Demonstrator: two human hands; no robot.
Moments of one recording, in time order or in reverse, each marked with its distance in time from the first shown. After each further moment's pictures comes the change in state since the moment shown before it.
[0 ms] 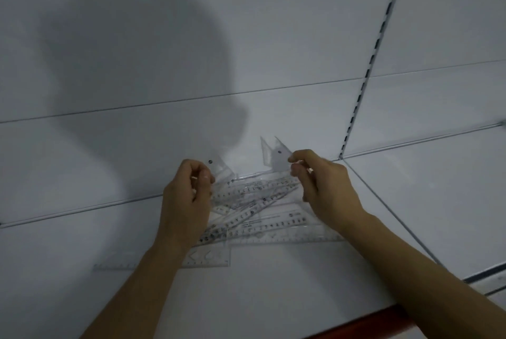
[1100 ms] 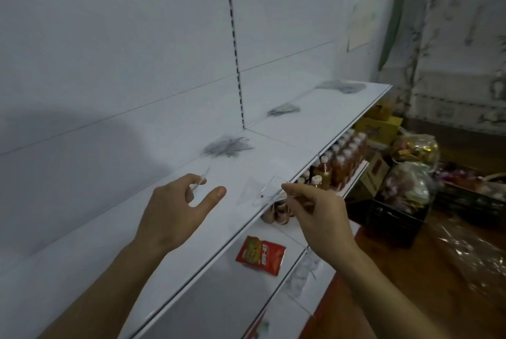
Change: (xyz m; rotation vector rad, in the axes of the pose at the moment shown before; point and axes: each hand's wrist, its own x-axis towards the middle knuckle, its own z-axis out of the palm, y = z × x) left_hand -0.058 0.365 0.523 0.086 -0.558 0.345; right_hand -0.212 0.337 -0.469 -0.064 0.419 0.597
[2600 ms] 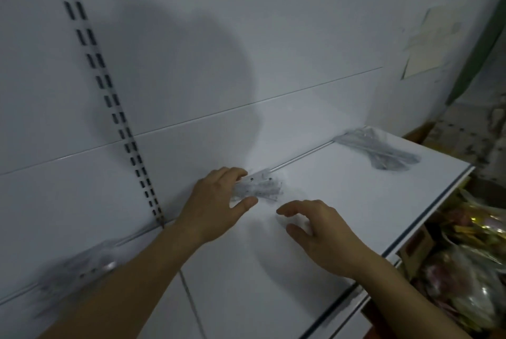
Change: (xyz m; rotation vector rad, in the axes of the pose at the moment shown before) left_hand 0.392 0.053 0.303 0.205 -0.066 0.110; right_hand 0.430 0.256 -0.056 -0.295 -0.608 -0.211
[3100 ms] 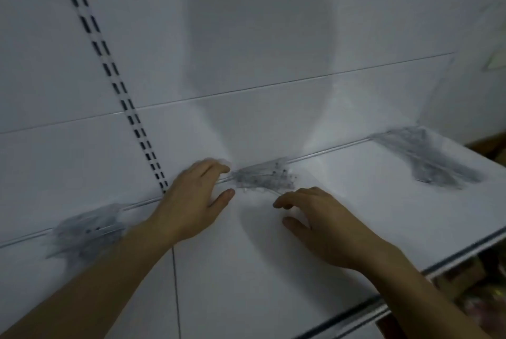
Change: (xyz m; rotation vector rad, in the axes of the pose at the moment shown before) left_hand -0.034 -0.018 -0.005 0.142 -0.017 -0.123; right_hand 0.040 0.010 -0.022 -0.121 -0.223 -0.237
